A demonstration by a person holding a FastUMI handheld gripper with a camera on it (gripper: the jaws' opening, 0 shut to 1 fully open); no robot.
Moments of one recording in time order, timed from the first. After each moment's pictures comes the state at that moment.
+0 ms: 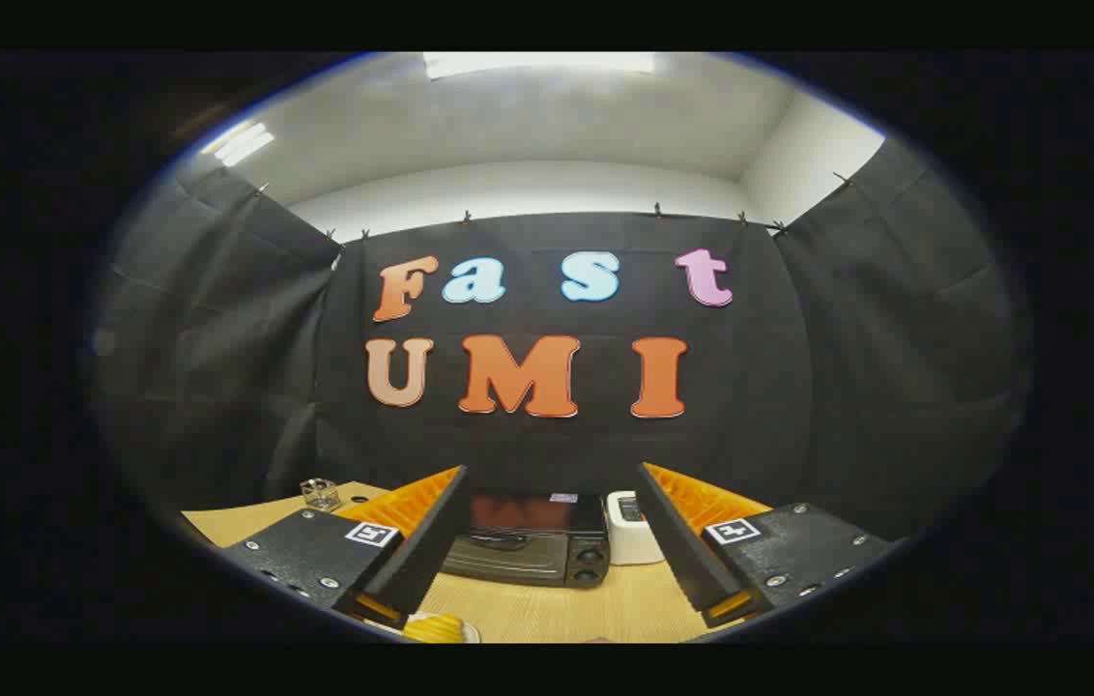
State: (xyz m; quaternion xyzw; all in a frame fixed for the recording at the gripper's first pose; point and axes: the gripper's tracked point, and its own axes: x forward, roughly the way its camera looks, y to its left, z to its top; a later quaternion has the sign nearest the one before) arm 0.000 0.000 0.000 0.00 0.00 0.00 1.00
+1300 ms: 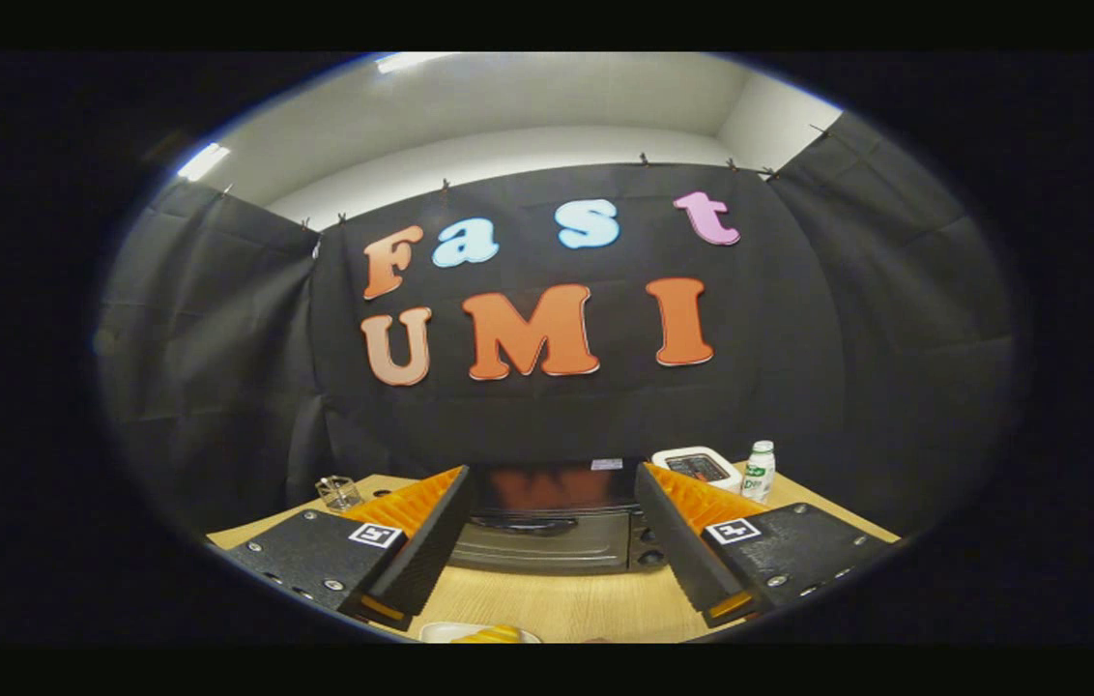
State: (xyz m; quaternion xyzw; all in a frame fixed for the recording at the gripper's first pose) arm 0.070 0.053 -0.088 0.05 0.08 0.01 1.00
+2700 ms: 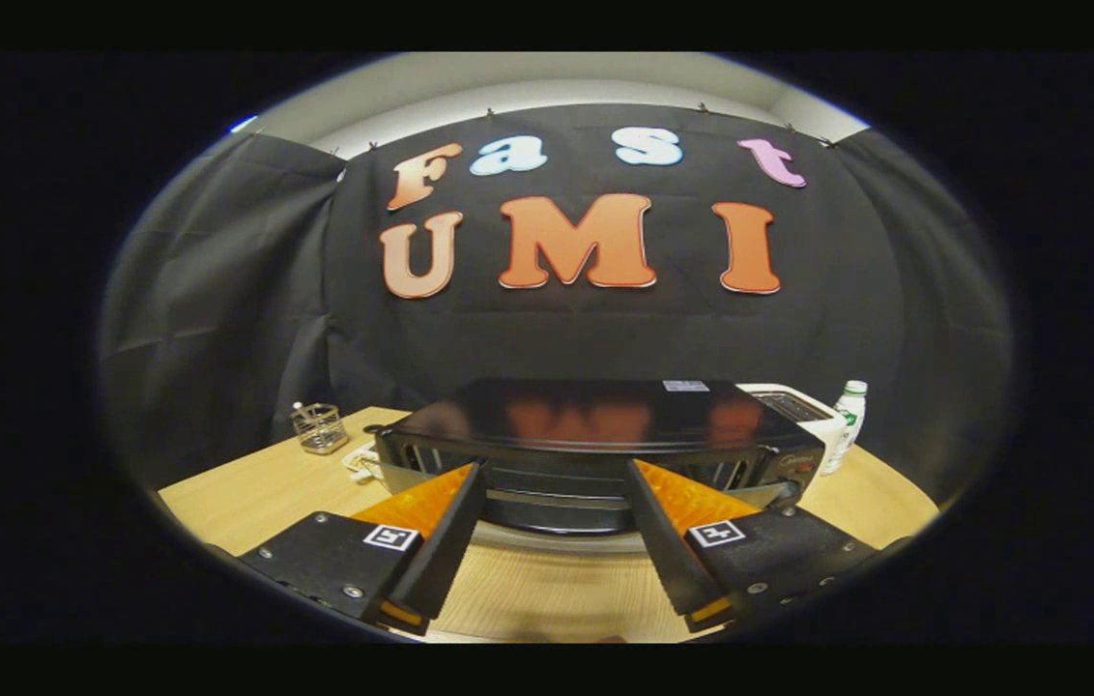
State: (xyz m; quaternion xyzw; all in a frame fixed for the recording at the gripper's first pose) arm 0.112 0.122 -0.227 0.01 0.17 0.07 0.98
